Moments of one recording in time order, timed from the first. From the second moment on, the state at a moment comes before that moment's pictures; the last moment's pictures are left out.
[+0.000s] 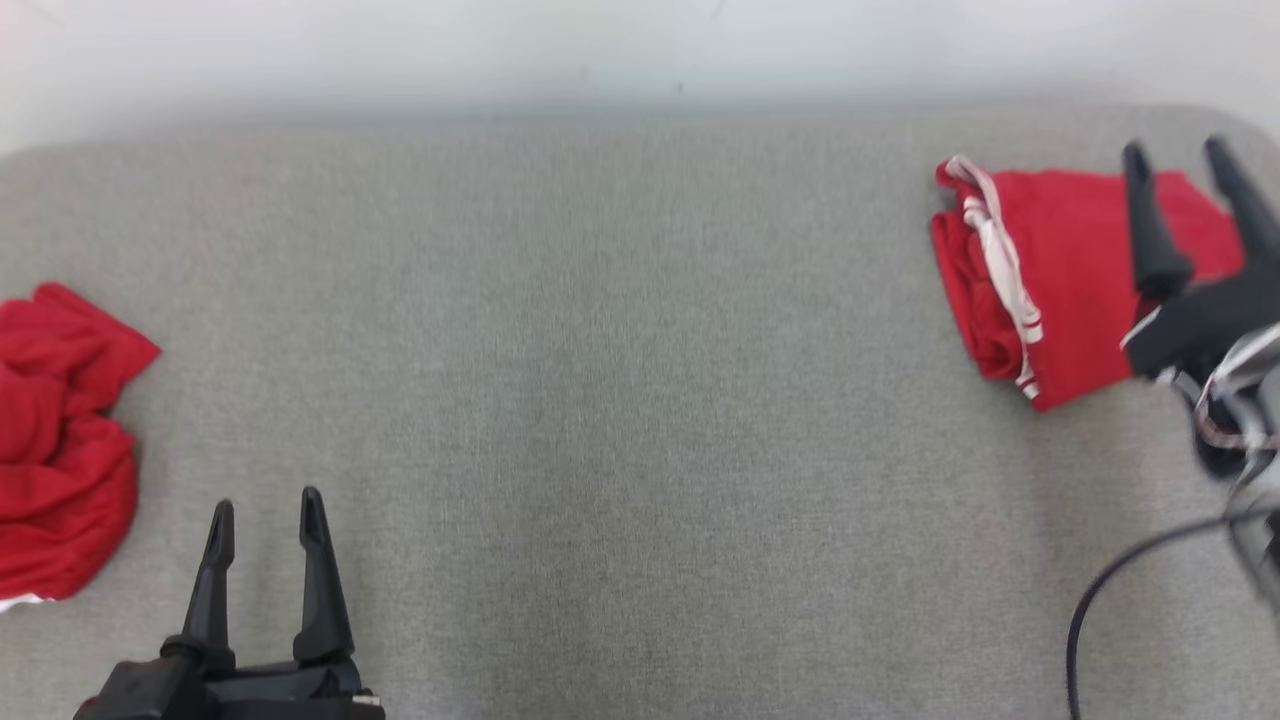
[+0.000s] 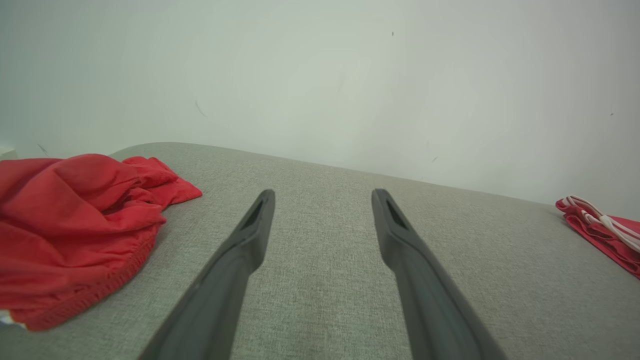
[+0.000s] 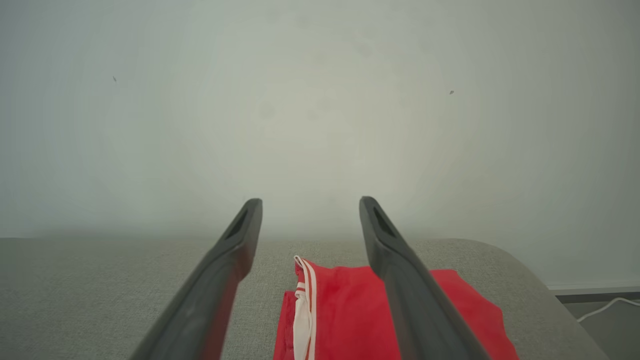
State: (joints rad) left arm -0.09 0.06 -0.02 -0.11 -0.21 0.14 -0.26; right arm -0.83 -0.55 0.53 0.66 0.65 0.13 -0.26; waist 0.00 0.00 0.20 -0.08
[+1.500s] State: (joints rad) left arm 0.04 0.08 -0.06 -0.04 -0.20 0.16 -0.25; right arm 0.04 -0.07 0.13 -0.03 0.10 0.13 -0.09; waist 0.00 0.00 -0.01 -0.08
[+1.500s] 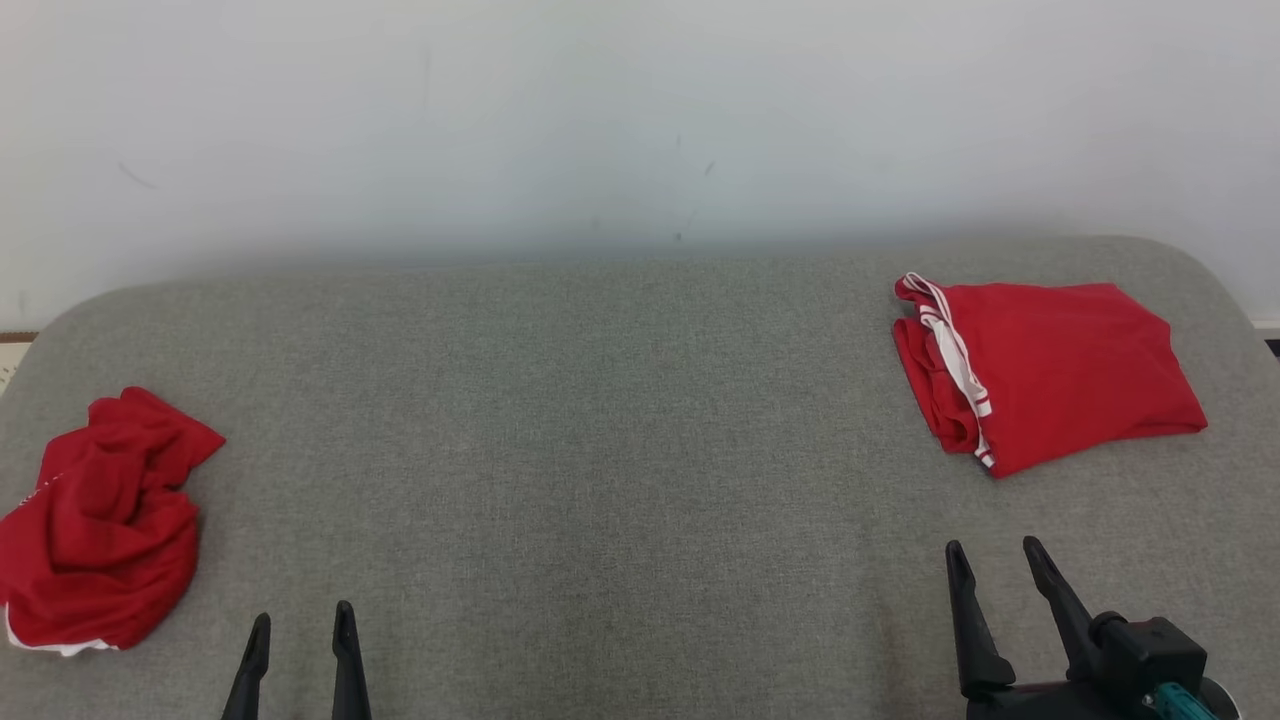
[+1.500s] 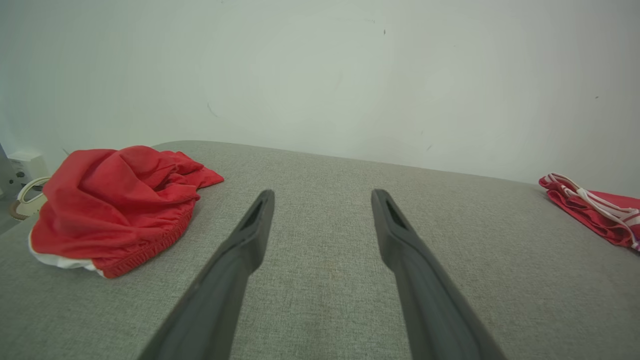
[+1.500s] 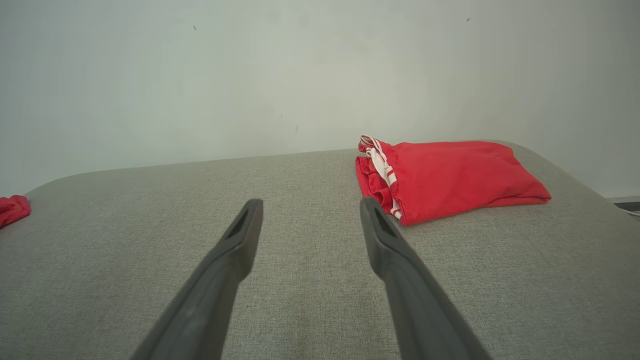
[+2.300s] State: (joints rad) left arm 0.04 0.09 -0.08 -0.03 -0.21 0.18 -0.24; right arm 0.07 -0.05 0.11 -0.06 0.10 0.13 -0.06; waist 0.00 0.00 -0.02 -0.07
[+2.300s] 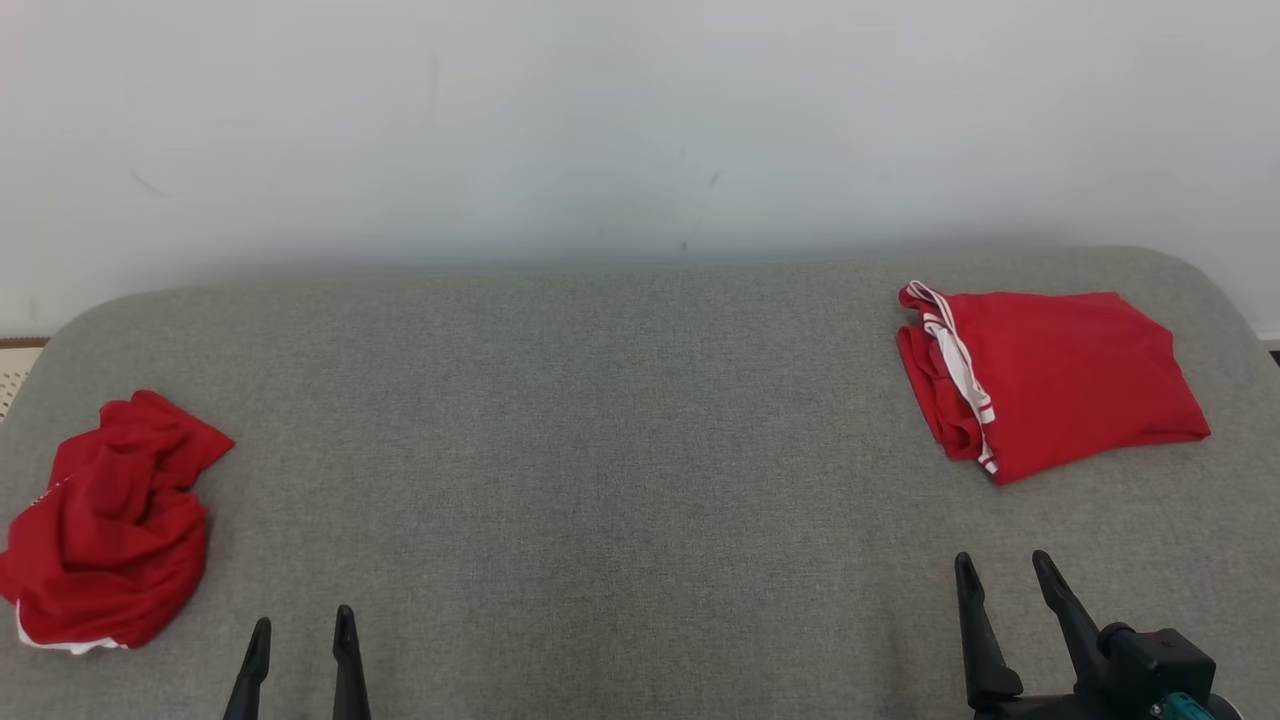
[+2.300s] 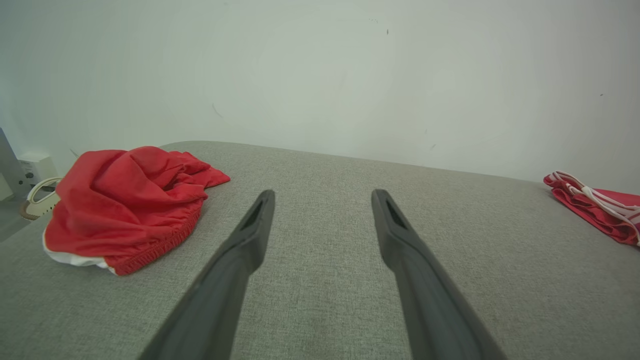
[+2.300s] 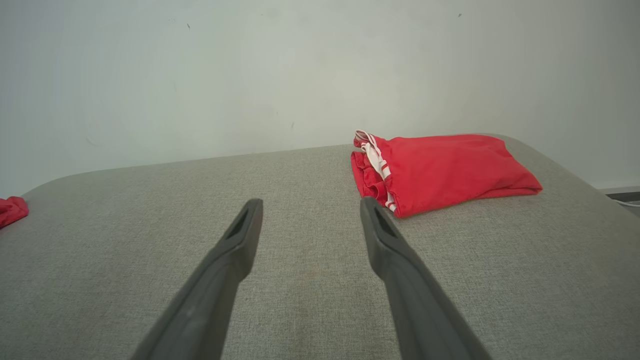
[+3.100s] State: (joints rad) left arm 0.04 0.12 -0.05 -0.05 -0.24 0.21 -0.23; right arm 0.09 -0.05 0.12 -0.03 0.12 0.13 -0.07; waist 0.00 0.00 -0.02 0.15
